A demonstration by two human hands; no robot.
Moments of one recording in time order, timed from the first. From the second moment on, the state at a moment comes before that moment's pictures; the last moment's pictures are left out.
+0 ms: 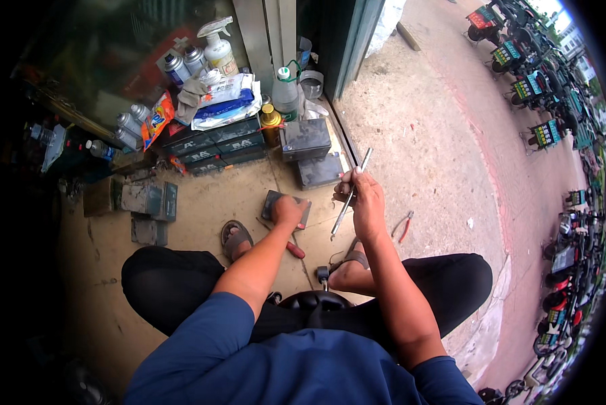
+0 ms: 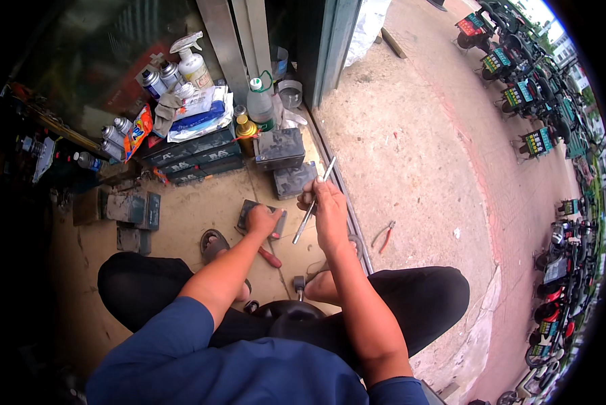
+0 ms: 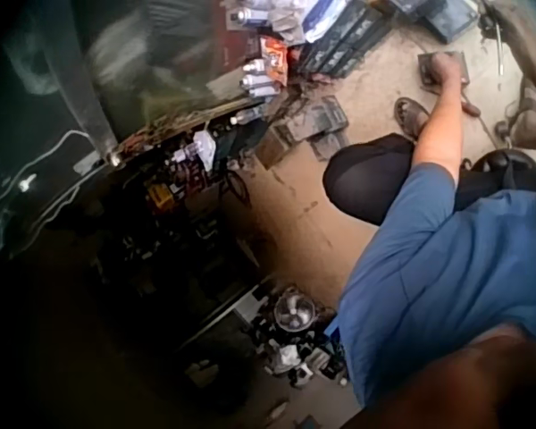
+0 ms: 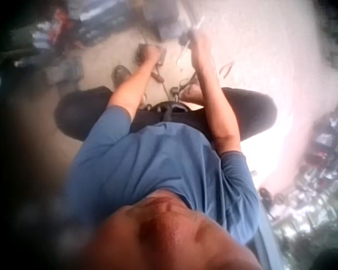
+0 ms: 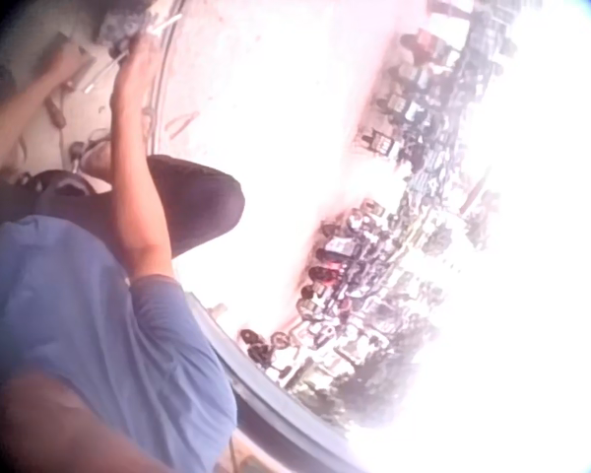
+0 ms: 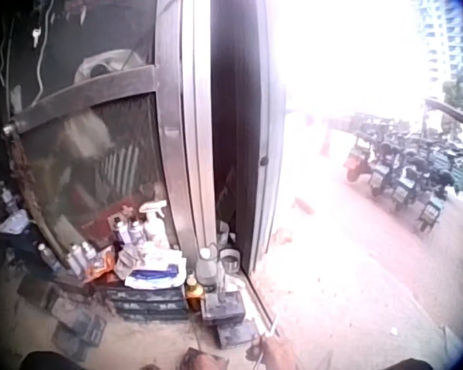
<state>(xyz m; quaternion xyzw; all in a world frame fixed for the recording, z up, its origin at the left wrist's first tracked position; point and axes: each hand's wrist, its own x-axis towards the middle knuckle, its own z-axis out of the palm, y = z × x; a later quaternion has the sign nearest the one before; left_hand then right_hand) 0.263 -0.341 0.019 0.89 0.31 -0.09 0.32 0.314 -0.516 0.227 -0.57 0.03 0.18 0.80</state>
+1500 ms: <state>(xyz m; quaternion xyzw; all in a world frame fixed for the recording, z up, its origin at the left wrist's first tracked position) 0.231 -0.333 0.011 0.87 0.20 -0.09 0.44 0.238 -0.471 0.223 -0.74 -0.12 0.19 0.63</state>
